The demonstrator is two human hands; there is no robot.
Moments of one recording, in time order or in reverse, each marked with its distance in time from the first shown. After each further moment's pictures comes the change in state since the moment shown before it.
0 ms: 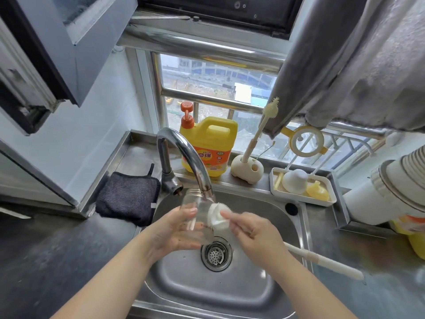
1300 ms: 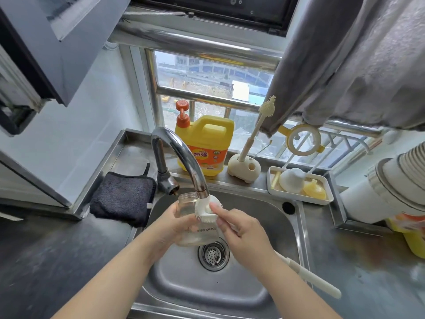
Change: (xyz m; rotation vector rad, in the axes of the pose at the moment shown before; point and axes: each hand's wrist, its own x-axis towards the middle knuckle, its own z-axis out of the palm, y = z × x) left_hand 0.013 -0.003 0.004 0.137 -0.054 0.159; right_hand 0.005 -0.009 0.018 0.053 0.048 -0.056
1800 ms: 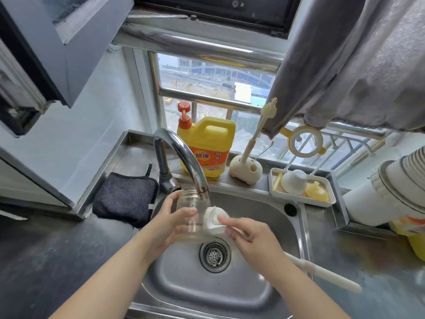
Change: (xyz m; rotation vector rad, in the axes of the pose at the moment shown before) left_hand 0.003 -0.002 -0.008 -0.144 0.152 -0.011; right_hand -0.009 0.007 -0.015 0.103 -0.045 0.178
